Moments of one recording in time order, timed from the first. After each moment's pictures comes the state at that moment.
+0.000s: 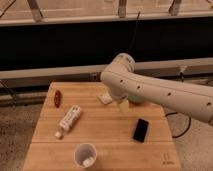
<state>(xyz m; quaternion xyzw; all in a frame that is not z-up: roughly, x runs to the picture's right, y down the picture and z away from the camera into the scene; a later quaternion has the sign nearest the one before) 0.057 0.066 0.706 -0.23 -0.04 -0.25 0.94</state>
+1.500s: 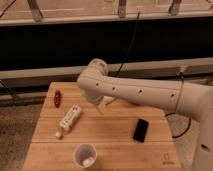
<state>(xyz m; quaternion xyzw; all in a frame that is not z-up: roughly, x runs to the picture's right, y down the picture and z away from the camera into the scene) -0.062 0.077 0.732 -0.20 -0.14 -0.38 0.89</state>
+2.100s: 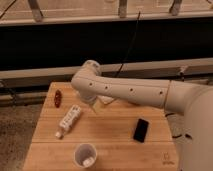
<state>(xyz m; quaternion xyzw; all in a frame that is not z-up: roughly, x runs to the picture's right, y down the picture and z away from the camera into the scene) -0.093 0.085 0.751 -0.20 -0.17 -0.42 0.87</state>
